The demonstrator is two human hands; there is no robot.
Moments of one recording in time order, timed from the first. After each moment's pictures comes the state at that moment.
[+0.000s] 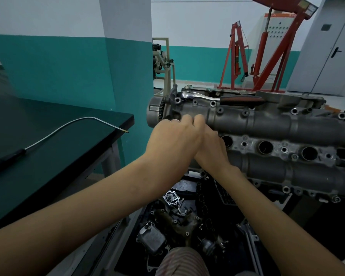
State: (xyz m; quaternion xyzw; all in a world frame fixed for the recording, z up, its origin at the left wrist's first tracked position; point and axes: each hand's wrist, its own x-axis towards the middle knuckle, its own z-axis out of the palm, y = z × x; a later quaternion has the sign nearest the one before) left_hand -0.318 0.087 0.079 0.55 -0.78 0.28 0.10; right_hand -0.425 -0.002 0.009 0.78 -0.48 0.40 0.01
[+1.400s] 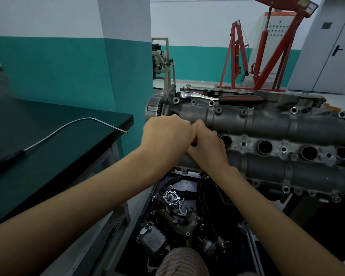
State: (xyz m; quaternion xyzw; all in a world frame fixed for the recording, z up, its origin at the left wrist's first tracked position) left_hand -0.314 0.068 0.082 0.59 -0.74 0.31 0.06; right_hand -0.426 0.004 0.011 0.77 -0.49 0.40 0.00
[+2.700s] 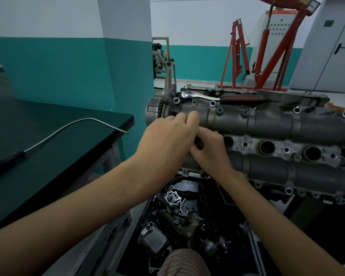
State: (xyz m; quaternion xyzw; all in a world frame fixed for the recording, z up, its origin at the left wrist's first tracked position) left_hand -0.307 0.079 0.078 0.54 -0.78 0.27 0.16; right_hand -0.427 0.002 0.004 0.77 -0.35 0.53 -0.02
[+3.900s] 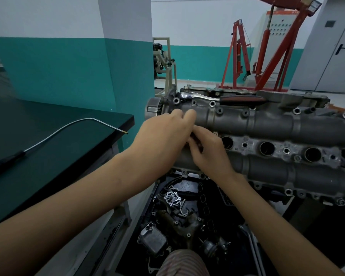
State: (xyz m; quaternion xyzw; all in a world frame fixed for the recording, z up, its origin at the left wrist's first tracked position) left_hand -0.302 0.072 0.084 0.57 -0.77 0.26 0.12; right_hand -0.431 0.003 0.001 0.79 -0.33 0.52 -0.02
